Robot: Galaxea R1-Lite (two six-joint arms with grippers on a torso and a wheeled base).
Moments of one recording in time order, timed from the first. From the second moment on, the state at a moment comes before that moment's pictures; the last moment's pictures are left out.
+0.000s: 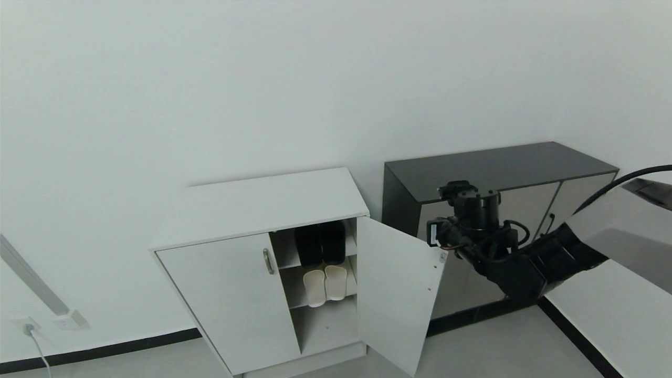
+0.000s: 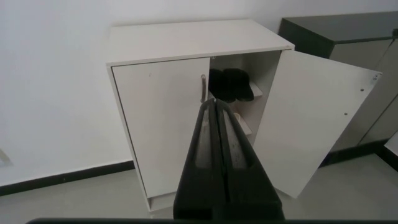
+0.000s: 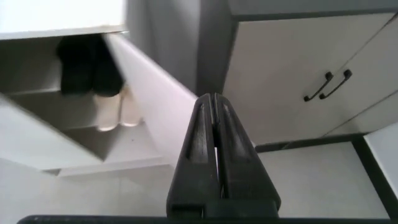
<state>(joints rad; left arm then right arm) 0.00 0.00 0.00 0.00 0.03 -0.02 0.47 2.17 -1.11 -0.79 -0.37 0.10</state>
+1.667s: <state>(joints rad) 0.00 0.00 0.00 0.00 0.03 -0.02 0.36 2.39 -1.22 -0.75 -0.29 0.11</state>
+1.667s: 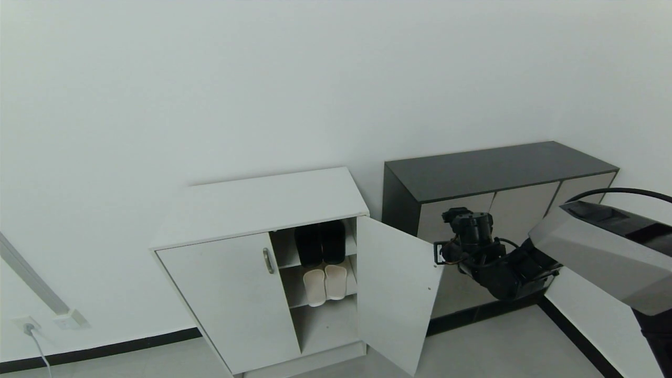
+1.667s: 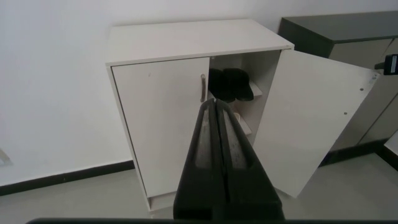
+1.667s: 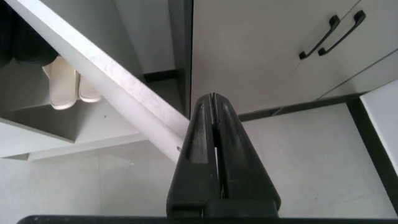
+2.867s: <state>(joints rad) 0.00 0.00 0.00 0.00 0.03 -0.02 0.63 2.27 -1.02 -0.76 -0.29 0.17</state>
